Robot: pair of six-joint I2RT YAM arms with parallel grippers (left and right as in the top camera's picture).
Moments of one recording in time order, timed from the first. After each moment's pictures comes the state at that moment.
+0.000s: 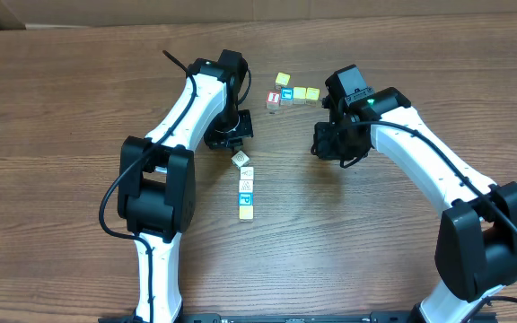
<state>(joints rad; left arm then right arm) -0.28 2.23 1.80 -1.20 0.09 -0.44 0.39 1.85 1.42 -0.92 -0.21 0.38</state>
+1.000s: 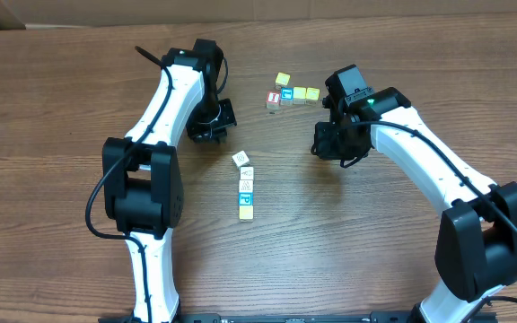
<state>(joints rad) -0.19 2.23 1.86 -1.26 0.12 -0.47 0.39 1.85 1.42 -0.92 -0.20 0.38</state>
